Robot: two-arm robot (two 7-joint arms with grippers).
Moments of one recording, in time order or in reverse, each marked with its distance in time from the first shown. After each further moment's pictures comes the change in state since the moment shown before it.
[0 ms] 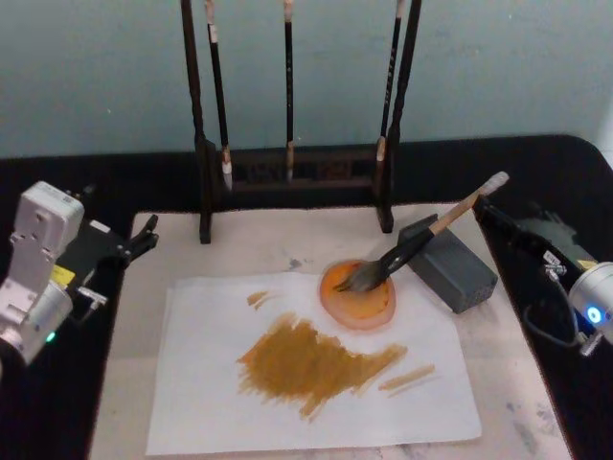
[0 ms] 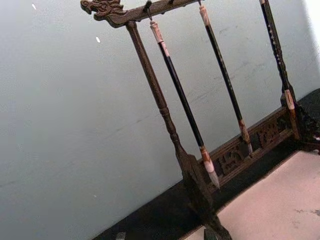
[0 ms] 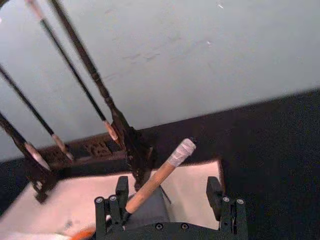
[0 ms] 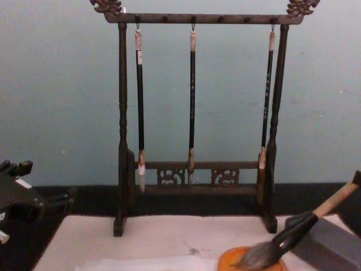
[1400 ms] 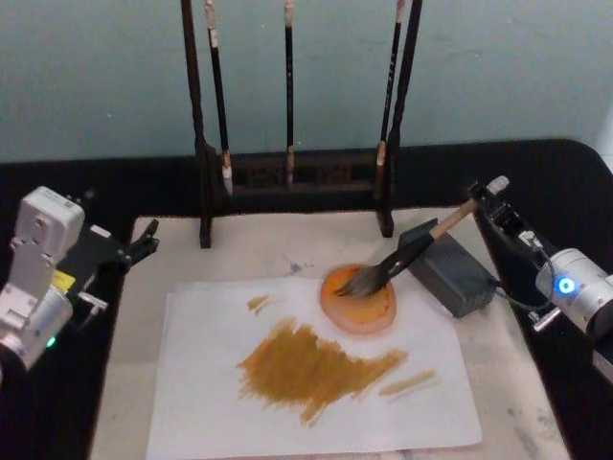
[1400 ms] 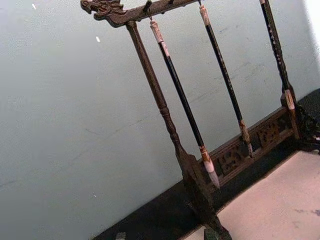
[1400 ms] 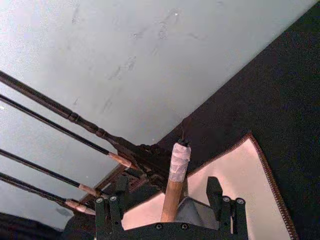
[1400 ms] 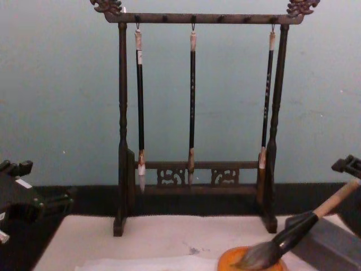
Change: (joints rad) left arm 0.000 0.000 0.000 0.000 0.000 0.000 0.000; right arm 0.140 -0.137 0.039 0.205 0.411 0.122 -0.003
